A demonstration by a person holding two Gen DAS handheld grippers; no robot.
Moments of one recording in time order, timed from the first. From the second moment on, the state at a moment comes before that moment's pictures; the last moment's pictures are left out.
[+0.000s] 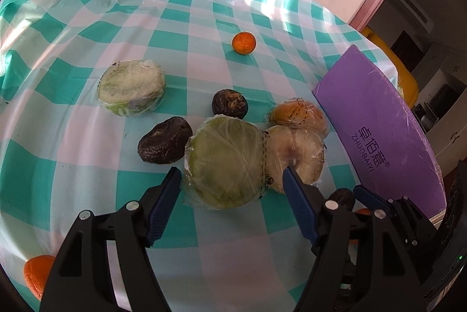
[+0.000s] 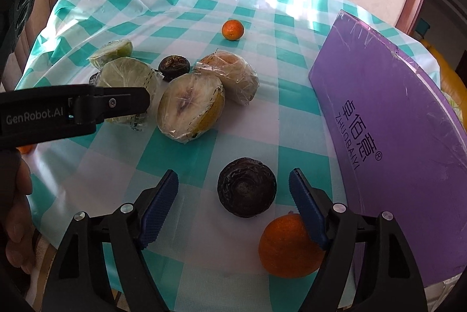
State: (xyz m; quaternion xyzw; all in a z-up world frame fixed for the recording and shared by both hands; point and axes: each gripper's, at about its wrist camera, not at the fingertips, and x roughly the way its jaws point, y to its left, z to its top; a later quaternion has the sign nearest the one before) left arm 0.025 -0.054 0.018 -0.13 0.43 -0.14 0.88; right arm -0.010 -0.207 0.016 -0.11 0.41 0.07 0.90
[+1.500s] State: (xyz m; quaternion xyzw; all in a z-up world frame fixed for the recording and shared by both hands) left arm -0.005 -0.054 0.070 -0.09 0.36 -0.10 0.92; right arm -0.043 -0.230 0.100 -0.04 0.32 0.16 0.93
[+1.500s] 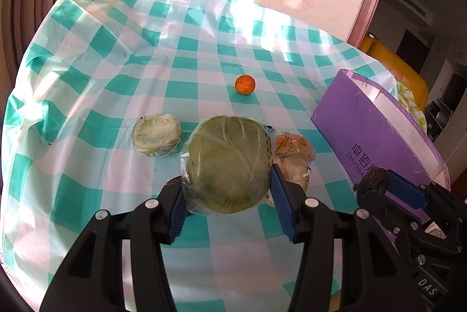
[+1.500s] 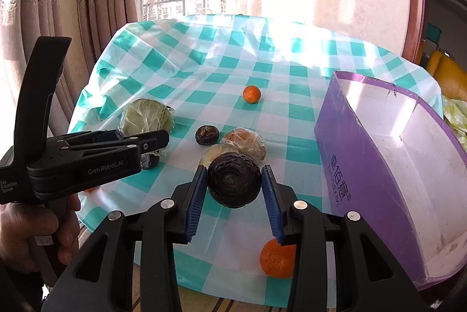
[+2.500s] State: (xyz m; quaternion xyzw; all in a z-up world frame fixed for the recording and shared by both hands) left arm 0.019 -0.237 0.154 0.07 0.27 -0.25 0.93; right arm -0.020 -0.435 0.134 0.04 0.29 -0.01 0.96
